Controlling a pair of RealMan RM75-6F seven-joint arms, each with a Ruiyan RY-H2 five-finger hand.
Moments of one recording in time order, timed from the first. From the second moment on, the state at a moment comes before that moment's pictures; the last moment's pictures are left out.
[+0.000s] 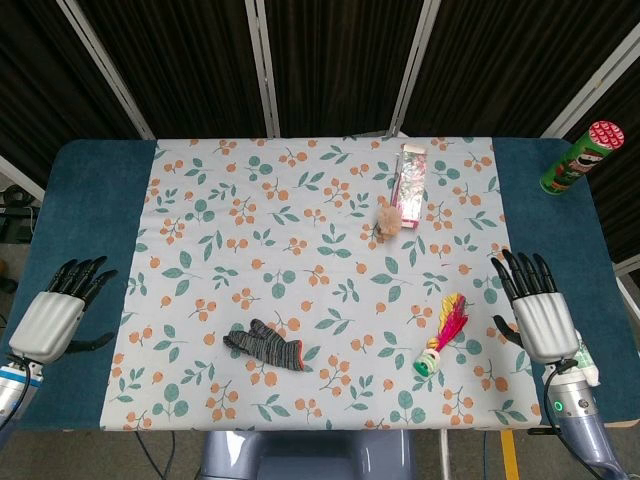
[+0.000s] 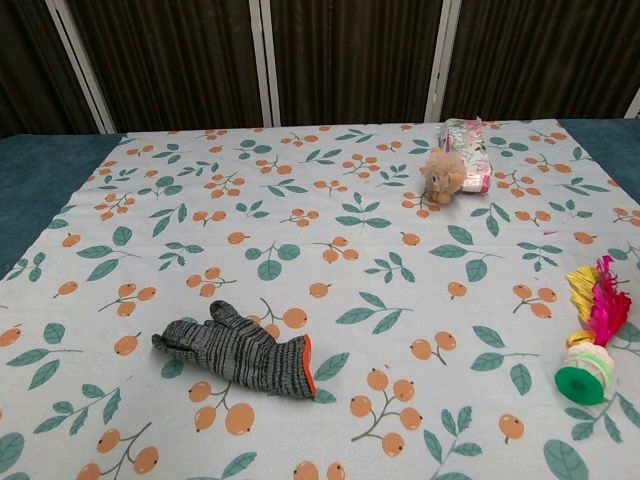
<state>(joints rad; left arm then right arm) -0.28 -1.08 0.01 -1.59 1.55 1.28 0.02 0.27 -1.28 0.08 -1.45 -1.53 1.45 -0.22</state>
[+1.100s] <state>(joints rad) -0.28 -1.08 0.01 -1.59 1.55 1.28 0.02 0.48 -1.37 0.01 -1.24 -1.69 1.13 -0.31</state>
